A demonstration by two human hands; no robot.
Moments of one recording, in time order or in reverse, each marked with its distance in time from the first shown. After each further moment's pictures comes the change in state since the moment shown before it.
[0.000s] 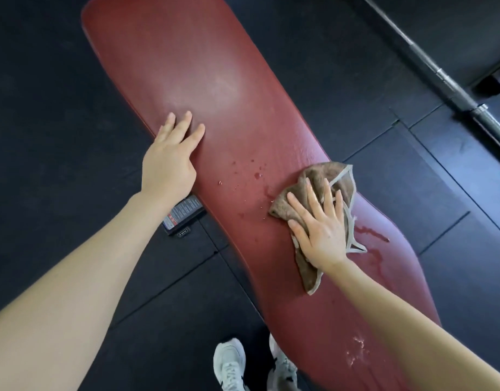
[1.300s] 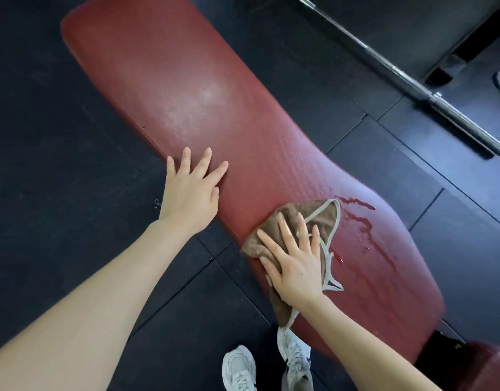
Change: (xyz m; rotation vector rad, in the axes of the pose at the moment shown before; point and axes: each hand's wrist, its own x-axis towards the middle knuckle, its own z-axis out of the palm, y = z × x) left_hand -0.062 0.032 0.008 0.219 -0.238 0.227; right_hand -0.086 -0.080 0.025 -0.017 0.039 0.135
